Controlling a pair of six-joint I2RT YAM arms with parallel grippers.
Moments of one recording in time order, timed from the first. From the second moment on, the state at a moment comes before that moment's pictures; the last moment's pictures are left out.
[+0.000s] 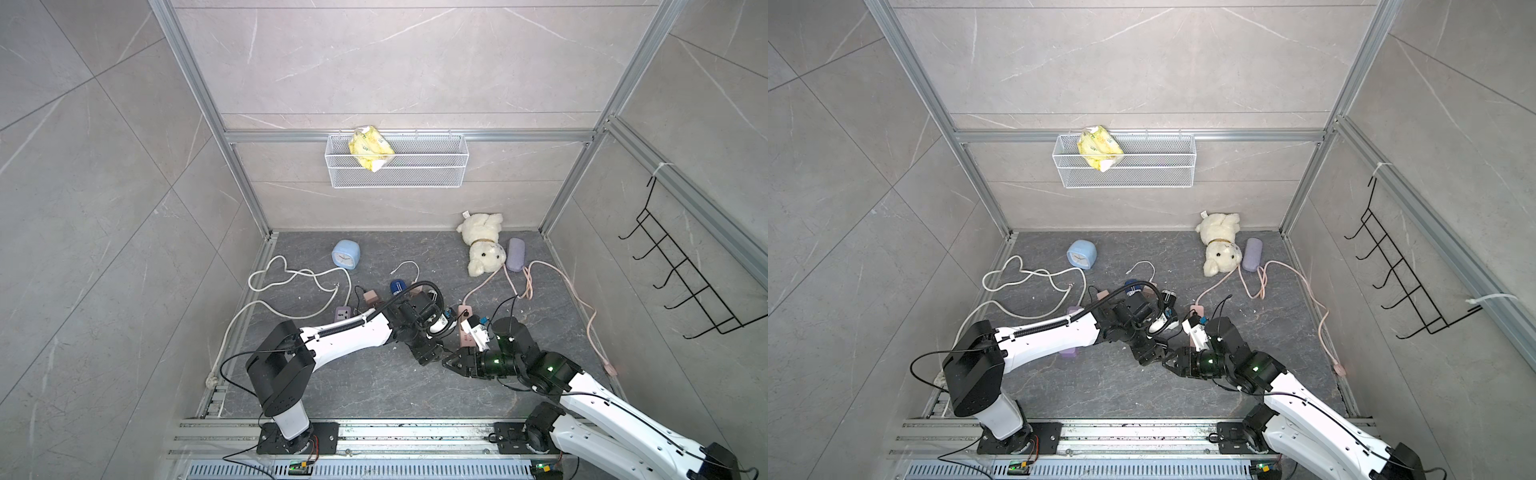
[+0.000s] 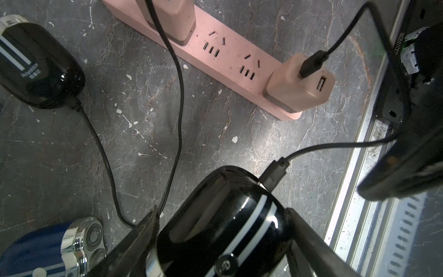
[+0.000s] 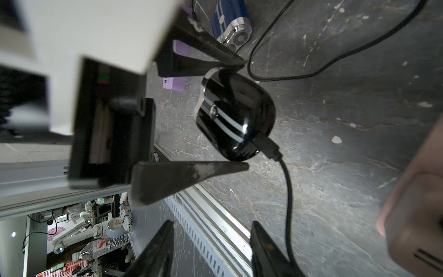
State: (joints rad) left arm -1.00 1.68 1.21 -0.60 0.23 0.11; right arm 0.66 0.82 0.50 -0.43 -0.52 0.79
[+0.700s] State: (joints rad) left arm -0.99 1.64 1.21 -0.61 0.24 0.09; right arm 0.66 0.80 0.42 -0.26 -0.44 0.93
